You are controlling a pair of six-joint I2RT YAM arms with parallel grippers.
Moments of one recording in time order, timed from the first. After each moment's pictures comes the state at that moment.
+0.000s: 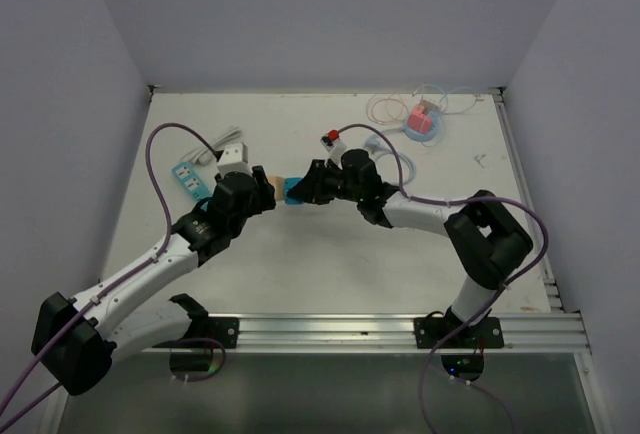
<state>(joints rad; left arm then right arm) -0.63 1.02 0.72 -0.23 -0.48 -0.56 0.72 1.74 0.96 0.46 -0.37 0.75</state>
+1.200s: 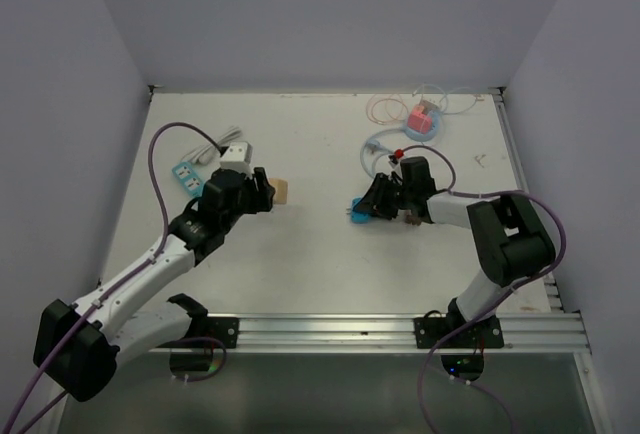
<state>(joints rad) -0.54 1.00 0.67 -0.15 -0.25 -0.40 0.32 1.68 0.73 0.14 -0.49 0.72</state>
